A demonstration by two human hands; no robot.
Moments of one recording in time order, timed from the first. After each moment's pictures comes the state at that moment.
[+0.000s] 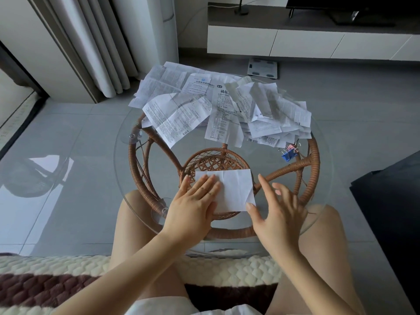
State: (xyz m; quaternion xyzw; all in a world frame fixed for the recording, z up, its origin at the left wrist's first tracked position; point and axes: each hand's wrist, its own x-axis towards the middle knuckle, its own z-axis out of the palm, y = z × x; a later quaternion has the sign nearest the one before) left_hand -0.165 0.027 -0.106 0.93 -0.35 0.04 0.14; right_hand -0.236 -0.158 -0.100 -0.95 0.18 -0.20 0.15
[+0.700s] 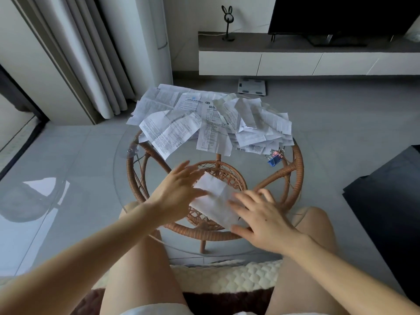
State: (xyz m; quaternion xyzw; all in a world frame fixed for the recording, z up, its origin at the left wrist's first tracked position) left_hand -0.115 0.040 -0.059 0.87 -0.50 0.06 0.02; right_hand -0.234 -0.179 -0.079 -0.99 -0.16 -0.03 0.01
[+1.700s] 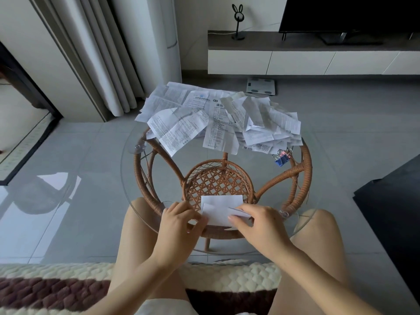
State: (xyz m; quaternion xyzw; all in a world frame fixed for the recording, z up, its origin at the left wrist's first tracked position) left_hand -0.198 0.049 -0.106 0.90 -0.23 0.13 0.35; right_hand -0.244 -0.152 -0.082 -0.94 -0.01 -0.15 0.32
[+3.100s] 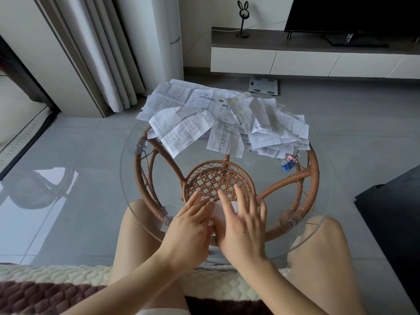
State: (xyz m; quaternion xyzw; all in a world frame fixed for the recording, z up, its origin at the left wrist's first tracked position) left_hand -0.187 0.039 -0.093 0.90 -0.40 0.08 0.14; right_hand -0.225 -0.101 -0.088 -0.99 0.08 -0.09 0.11
